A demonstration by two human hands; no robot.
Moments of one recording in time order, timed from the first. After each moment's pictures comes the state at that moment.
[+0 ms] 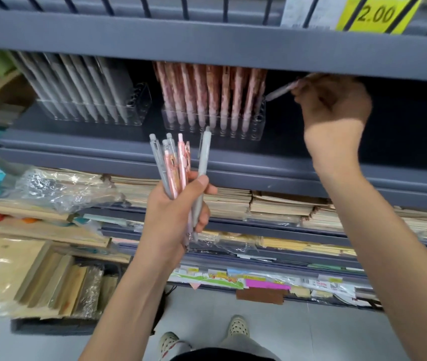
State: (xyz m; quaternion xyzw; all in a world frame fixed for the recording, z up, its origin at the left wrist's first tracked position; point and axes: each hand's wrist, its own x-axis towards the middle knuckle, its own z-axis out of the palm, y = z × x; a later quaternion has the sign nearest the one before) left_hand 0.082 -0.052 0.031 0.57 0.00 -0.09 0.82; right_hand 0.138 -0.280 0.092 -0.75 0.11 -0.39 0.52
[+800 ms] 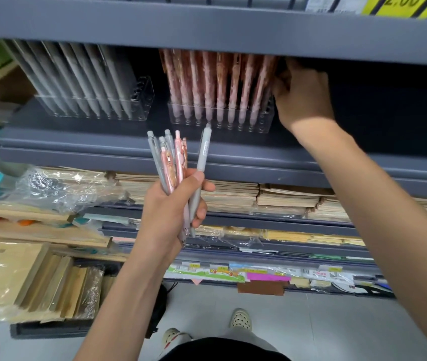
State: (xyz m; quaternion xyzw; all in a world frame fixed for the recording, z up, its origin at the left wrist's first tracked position) left_hand 0.092 -0.028 0.023 0.57 -0.01 -0.12 0.81; right_hand 0.179 -0.257 0.099 -0.93 0.09 -0.25 0.24
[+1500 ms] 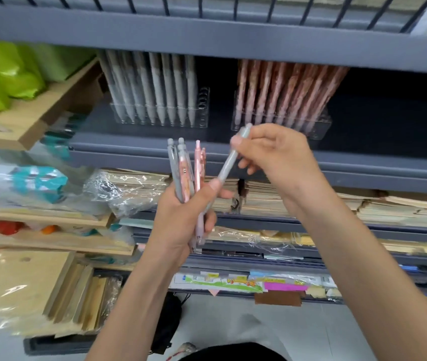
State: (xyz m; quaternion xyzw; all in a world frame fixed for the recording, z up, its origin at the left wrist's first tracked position) left_hand 0.108 0.075 0.017 0.58 -0.07 -0.13 0.80; right_hand 0.114 -0.091 0.087 -0.76 0.09 -0.11 0.64
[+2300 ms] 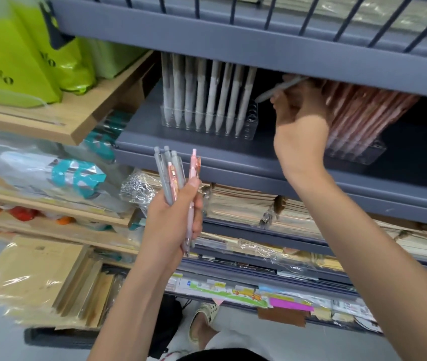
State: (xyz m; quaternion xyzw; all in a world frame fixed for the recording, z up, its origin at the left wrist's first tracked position) left_hand 0.134 0.142 0.010 0.56 0.03 -0.09 0.82; right_hand 0.201 -0.044 0.095 -0.81 0.05 -0.42 0.41
